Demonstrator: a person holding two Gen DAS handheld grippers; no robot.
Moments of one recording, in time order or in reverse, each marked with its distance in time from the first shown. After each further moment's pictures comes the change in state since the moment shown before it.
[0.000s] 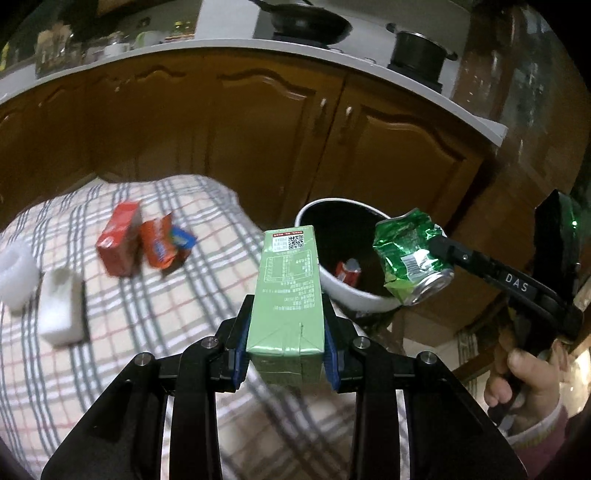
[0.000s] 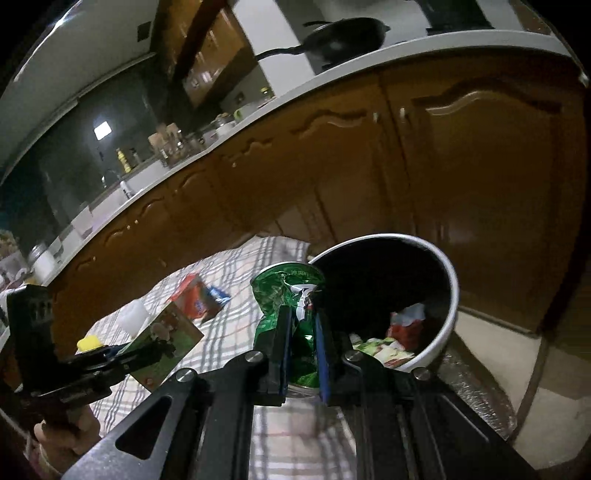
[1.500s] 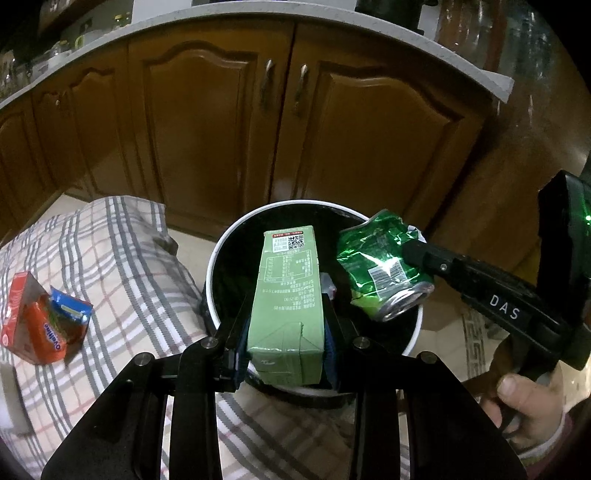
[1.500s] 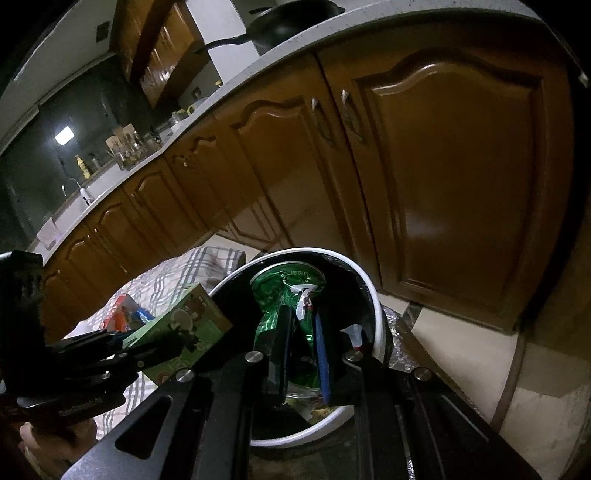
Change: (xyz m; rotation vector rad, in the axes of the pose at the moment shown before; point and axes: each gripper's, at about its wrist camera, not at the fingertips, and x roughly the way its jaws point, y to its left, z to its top) left arm 0.113 -0.074 0.058 0.121 0.123 -0.021; right arm 0.045 -0.059 0.022 0.056 0.058 -0.098
